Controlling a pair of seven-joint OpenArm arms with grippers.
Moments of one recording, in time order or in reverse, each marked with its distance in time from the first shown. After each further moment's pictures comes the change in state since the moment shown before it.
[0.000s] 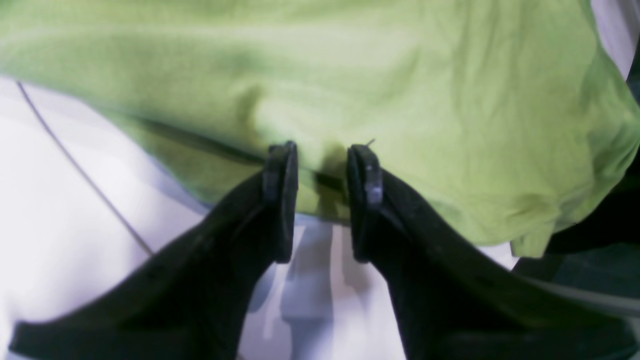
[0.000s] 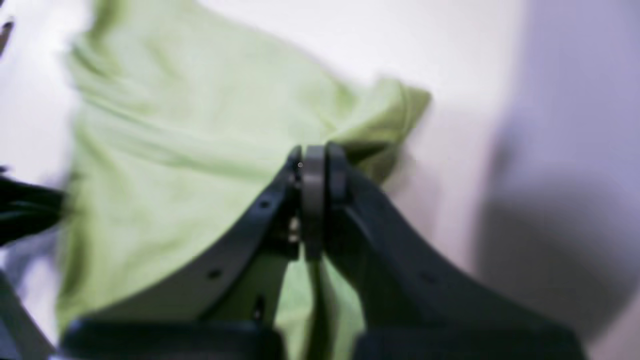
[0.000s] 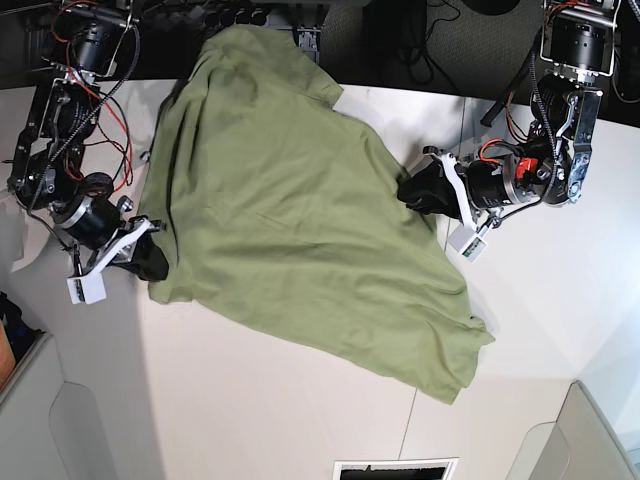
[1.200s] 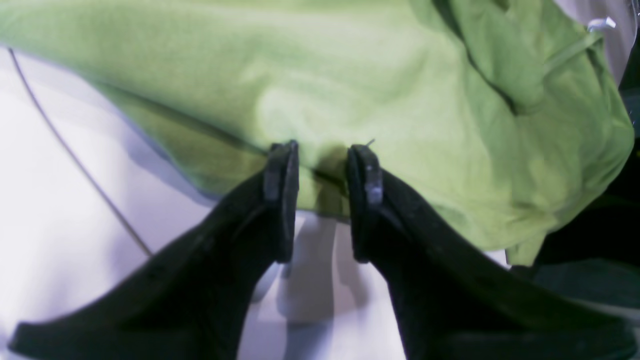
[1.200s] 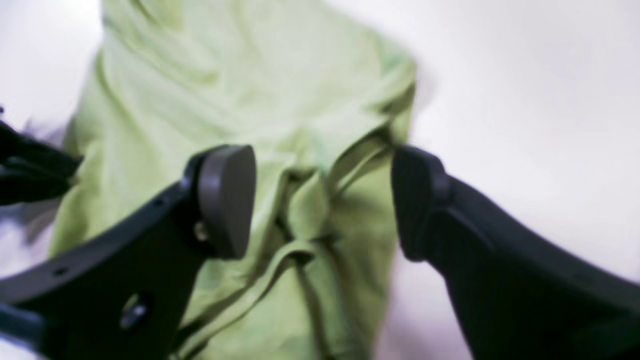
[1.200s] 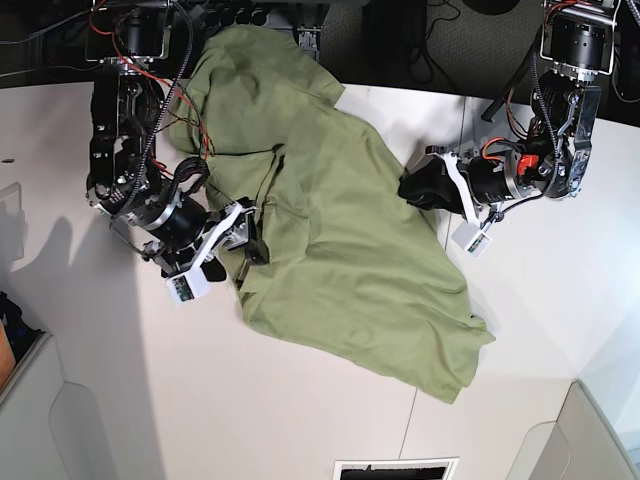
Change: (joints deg) left arm 0.3 0.0 -0.2 -3.0 -2.0 -0.2 -0.9; right arm -1.6 -5.2 -18.5 -1.9 -17.8 -4.0 12.4
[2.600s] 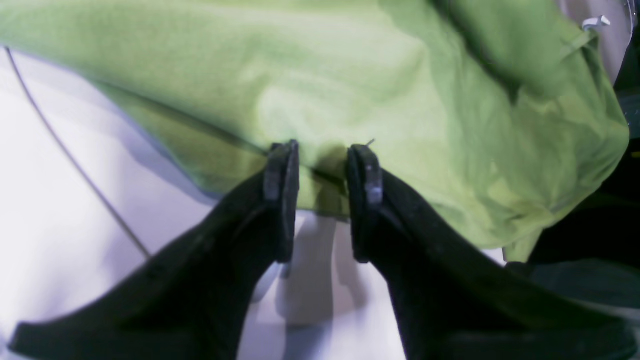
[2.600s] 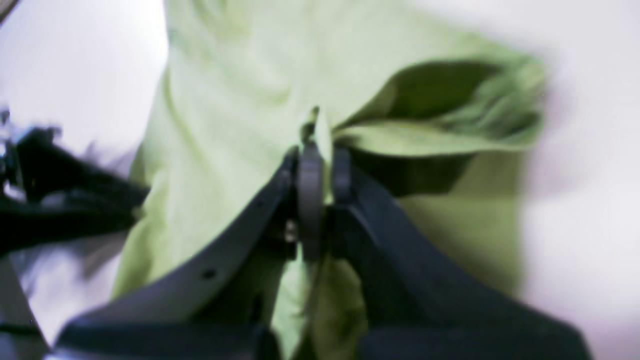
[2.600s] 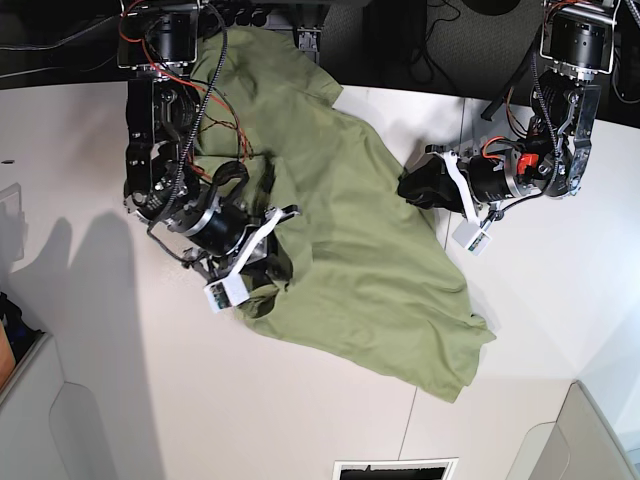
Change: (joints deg) left arm 0.5 0.0 0.0 0.0 0.2 0.0 0.0; right arm 1.7 -5.7 -0.1 0.4 -1.5 1.0 2.3
